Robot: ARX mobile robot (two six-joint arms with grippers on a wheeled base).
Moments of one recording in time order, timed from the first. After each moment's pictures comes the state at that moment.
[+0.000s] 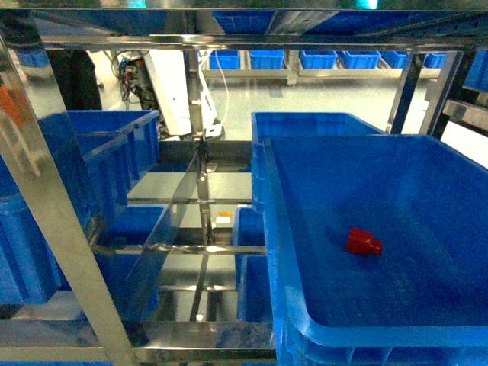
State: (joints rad) left arm 0.00 0.01 0.02 0.00 0.00 0.00; right arm 0.00 0.24 0.01 0.24 0.00 0.00
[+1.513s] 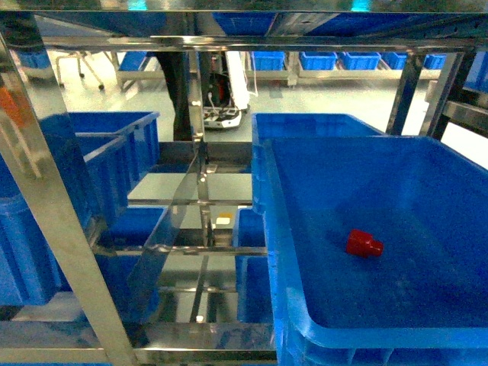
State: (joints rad) left arm 0.00 0.01 0.02 0.00 0.00 0.00; right arm 0.00 0.00 0.01 0.00 0.00 0.00
